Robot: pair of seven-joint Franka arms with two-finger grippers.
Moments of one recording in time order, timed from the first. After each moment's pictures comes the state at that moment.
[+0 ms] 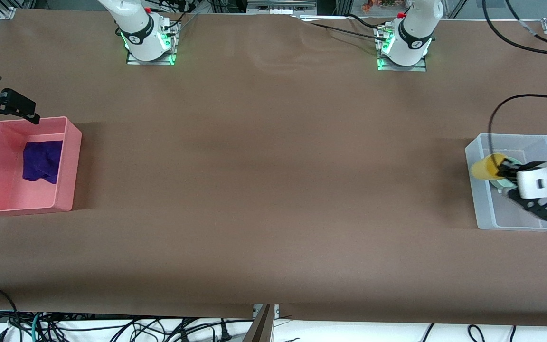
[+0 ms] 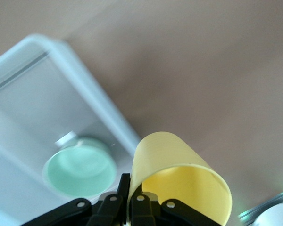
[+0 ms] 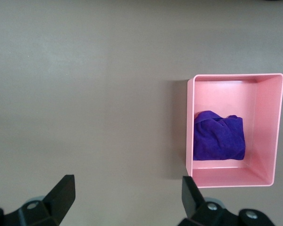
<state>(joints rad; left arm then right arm) 0.41 0.55 -0.21 -1.43 0.25 1.63 0.76 -0.11 0.06 0.07 -1.51 -0.02 1.56 -0.09</state>
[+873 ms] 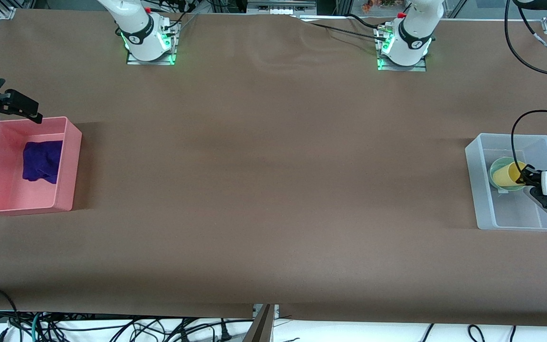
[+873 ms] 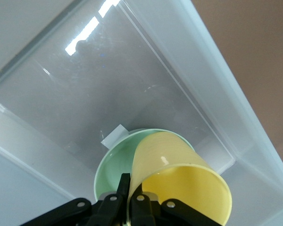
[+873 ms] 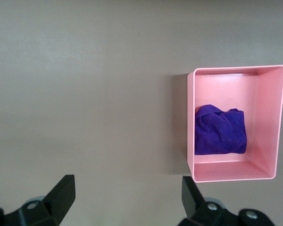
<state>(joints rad) 0.57 0.70 -0.20 -1.47 0.28 1.87 0.99 -0.10 0.07 0.08 -1.51 -0.03 1.55 -0.06</state>
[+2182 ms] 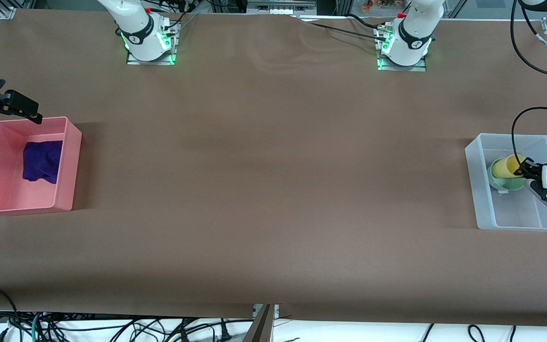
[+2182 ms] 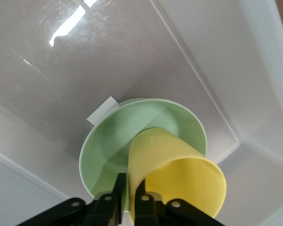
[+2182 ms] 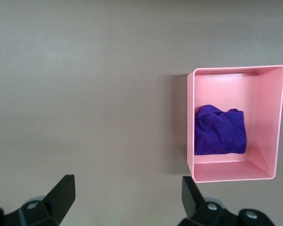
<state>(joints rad) 0.62 0.73 -0.20 -1.50 0.28 1.87 1.03 -0.10 0.07 0.08 -1.51 -0.03 1.55 -0.06</state>
